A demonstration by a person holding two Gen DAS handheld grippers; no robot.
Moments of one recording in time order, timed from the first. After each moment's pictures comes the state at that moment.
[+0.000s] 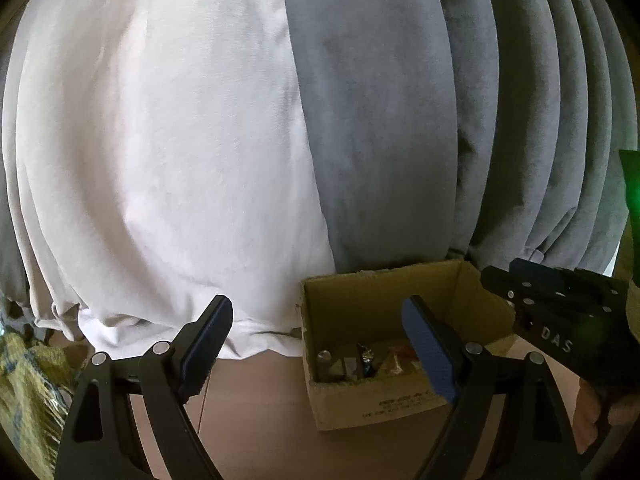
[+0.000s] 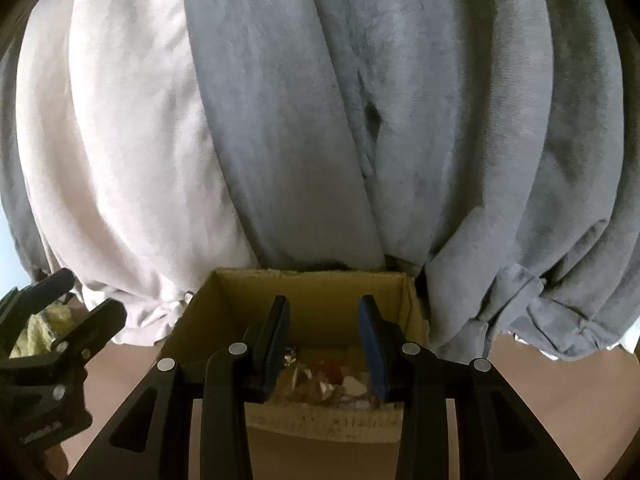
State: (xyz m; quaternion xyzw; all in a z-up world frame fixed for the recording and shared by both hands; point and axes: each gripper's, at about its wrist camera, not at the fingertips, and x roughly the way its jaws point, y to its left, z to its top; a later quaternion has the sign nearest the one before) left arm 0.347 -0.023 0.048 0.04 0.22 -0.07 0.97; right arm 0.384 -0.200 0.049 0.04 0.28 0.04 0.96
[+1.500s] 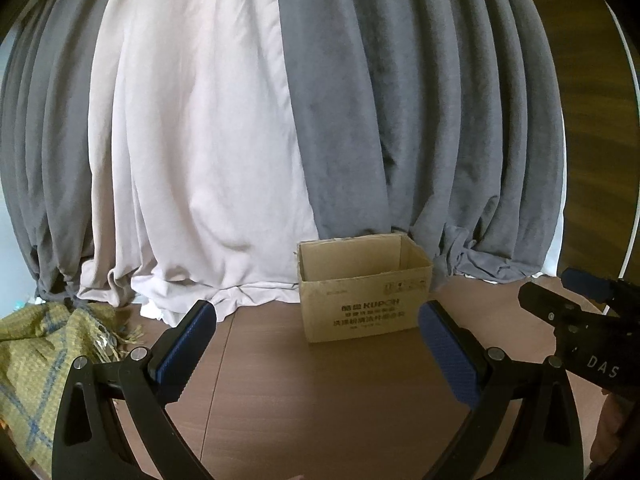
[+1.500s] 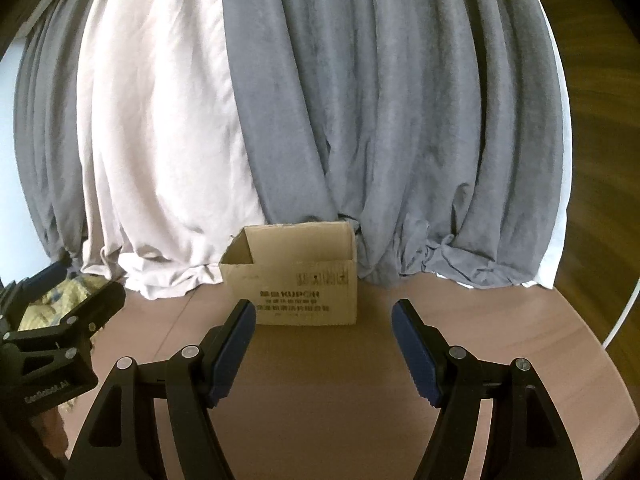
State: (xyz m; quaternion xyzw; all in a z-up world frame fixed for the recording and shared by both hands) left arm 0.118 -0.019 0.074 0.04 0.18 -0.06 0.98; right arm 0.131 -0.207 0.097 0.04 0.25 -0.01 0.97
